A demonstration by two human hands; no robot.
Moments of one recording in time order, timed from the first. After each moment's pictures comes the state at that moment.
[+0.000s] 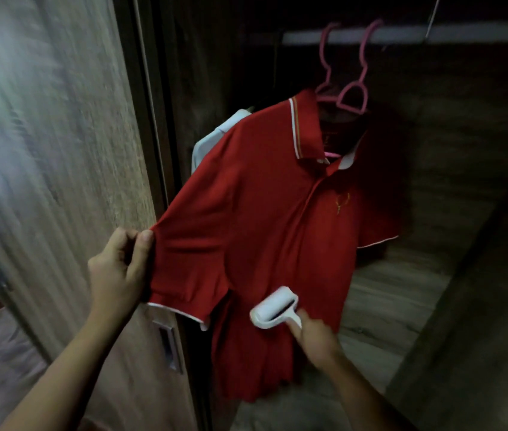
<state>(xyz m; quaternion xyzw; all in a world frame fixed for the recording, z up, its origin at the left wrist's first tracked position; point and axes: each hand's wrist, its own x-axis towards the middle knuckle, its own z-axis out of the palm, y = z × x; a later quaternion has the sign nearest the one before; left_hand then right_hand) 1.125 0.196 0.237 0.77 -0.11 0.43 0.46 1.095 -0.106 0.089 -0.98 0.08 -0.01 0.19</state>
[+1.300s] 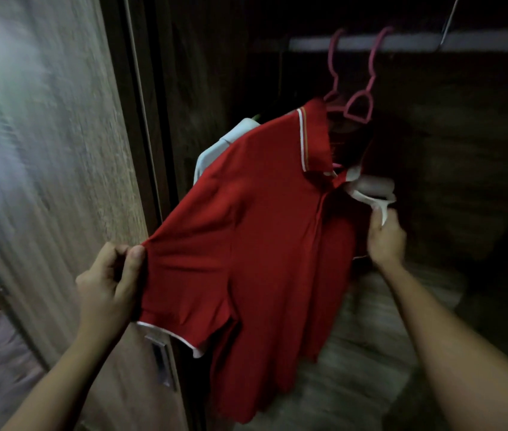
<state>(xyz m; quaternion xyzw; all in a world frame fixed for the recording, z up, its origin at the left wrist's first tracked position) 1.125 0.194 0.236 0.78 -0.11 0.42 0.46 1.196 -0.223 0.234 -0.81 0.23 -0.36 0.40</state>
